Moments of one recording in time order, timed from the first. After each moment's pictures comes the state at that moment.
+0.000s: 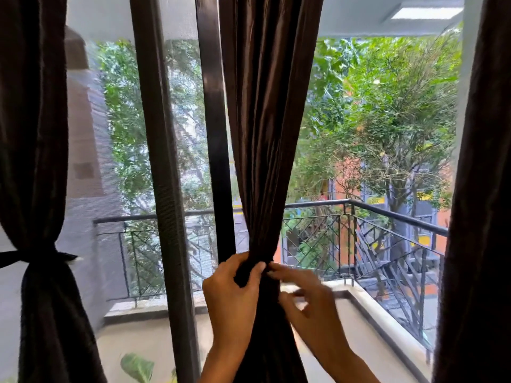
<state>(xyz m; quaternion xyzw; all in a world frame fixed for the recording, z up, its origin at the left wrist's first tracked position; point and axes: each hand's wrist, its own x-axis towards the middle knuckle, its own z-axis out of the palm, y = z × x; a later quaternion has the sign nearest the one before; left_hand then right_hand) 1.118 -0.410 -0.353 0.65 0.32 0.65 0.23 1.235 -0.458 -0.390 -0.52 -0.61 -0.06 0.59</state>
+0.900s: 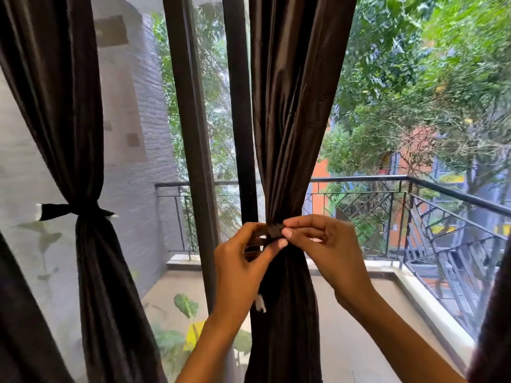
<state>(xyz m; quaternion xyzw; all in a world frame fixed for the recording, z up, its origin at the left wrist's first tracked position) 1.145 -0.448 -0.341 0.70 0.25 0.62 0.24 1.279 -0.488 -0.317 -0.45 -0.57 0.18 0.66</state>
